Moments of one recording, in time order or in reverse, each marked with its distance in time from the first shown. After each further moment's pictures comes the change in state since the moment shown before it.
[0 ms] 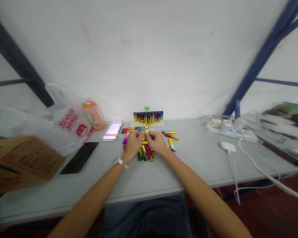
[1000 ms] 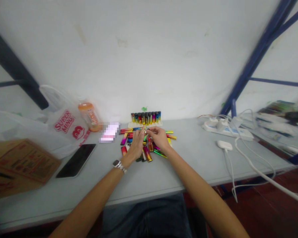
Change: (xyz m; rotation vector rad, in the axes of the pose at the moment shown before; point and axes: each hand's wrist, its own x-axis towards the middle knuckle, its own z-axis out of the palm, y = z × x) left_hand -0.012 -0.009 0.006 0.176 -0.277 0.215; right_hand 0.012 0.009 -0.011 0.466 0.135 0.226
